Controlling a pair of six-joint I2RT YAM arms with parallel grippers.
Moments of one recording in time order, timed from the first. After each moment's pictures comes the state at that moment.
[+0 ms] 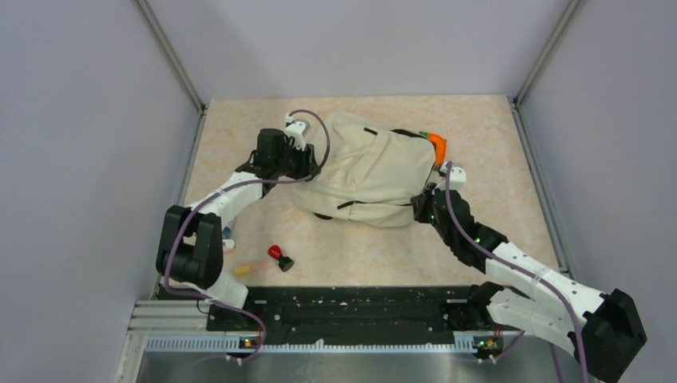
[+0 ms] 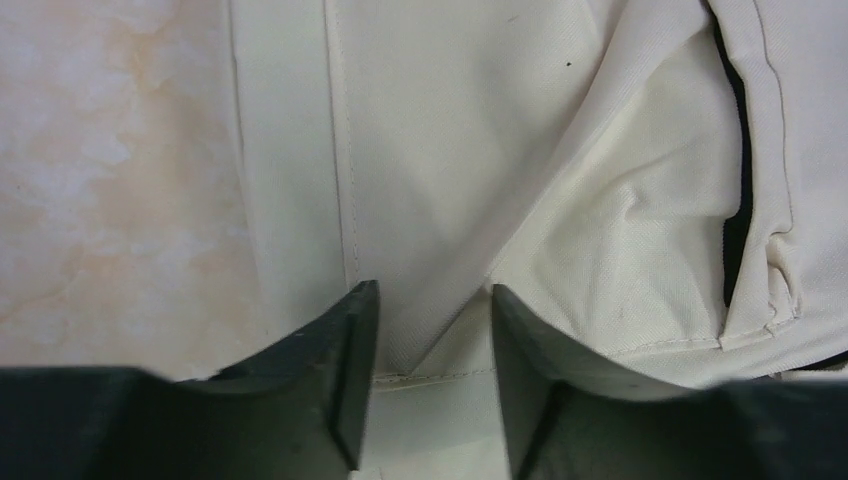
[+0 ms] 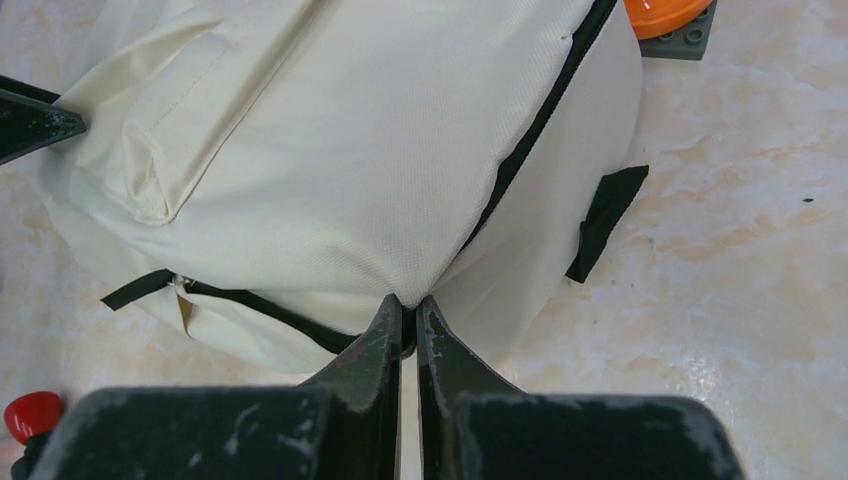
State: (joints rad) left arm -0.28 1.56 1.01 -0.05 0.34 -0.07; right arm 0.69 0.89 0.53 -0.07 0.41 0.55
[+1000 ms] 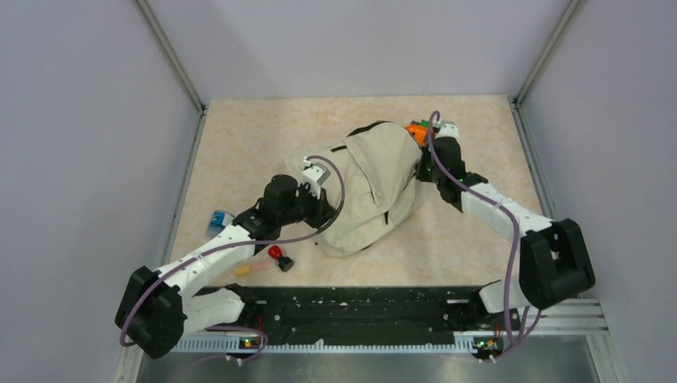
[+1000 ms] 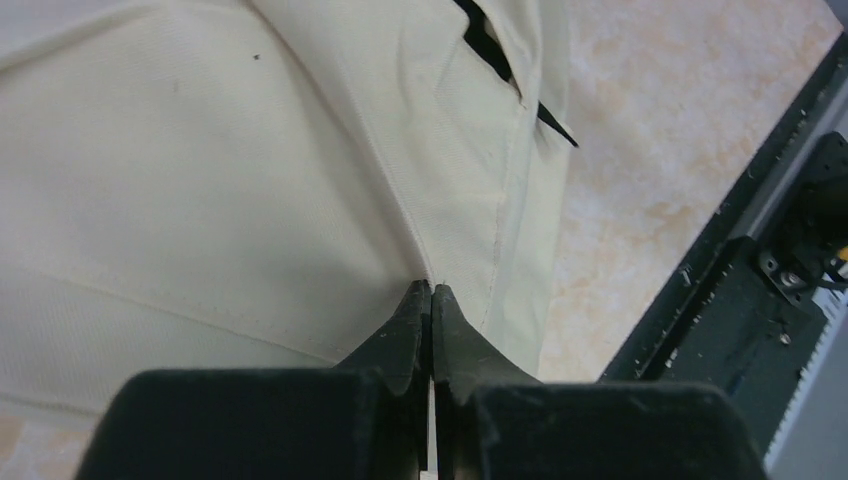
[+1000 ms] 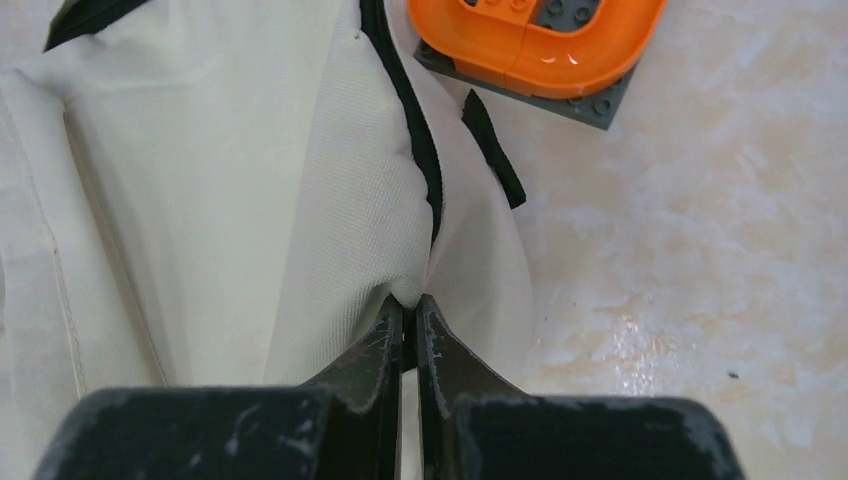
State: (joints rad) left arm -0.59 1.12 0.65 -0.01 0.32 -0.20; right arm 0.39 1.37 0.85 -0.03 0.21 0.39
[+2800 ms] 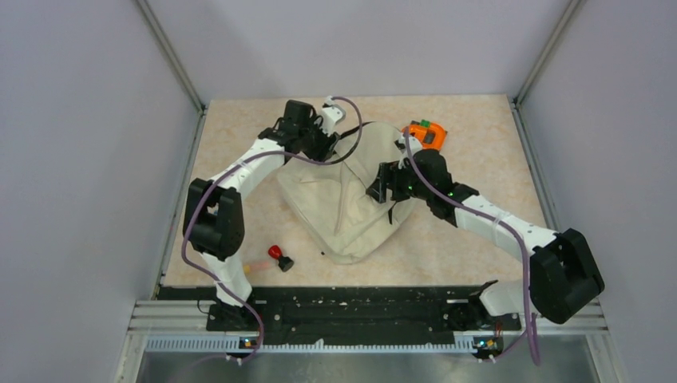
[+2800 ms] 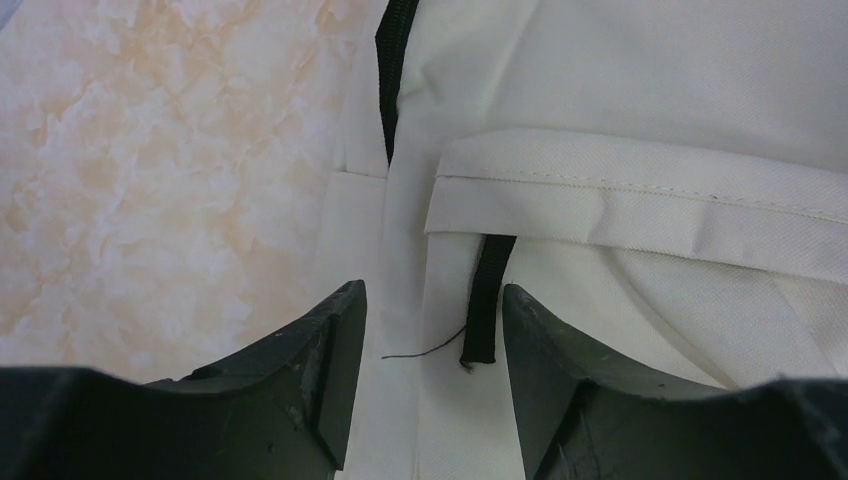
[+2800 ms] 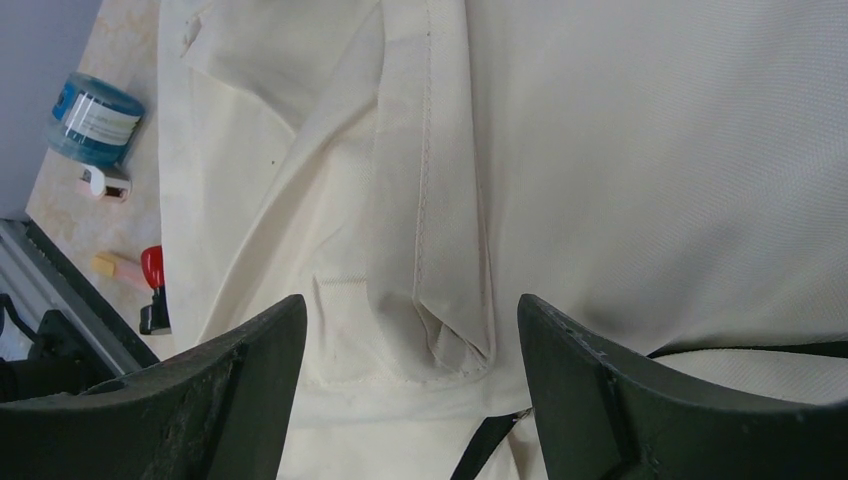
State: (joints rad) left arm -0.37 1.81 1.47 -0.37 0.25 0.37; right arm 0.57 1.33 0.84 -0.02 -0.20 0.38
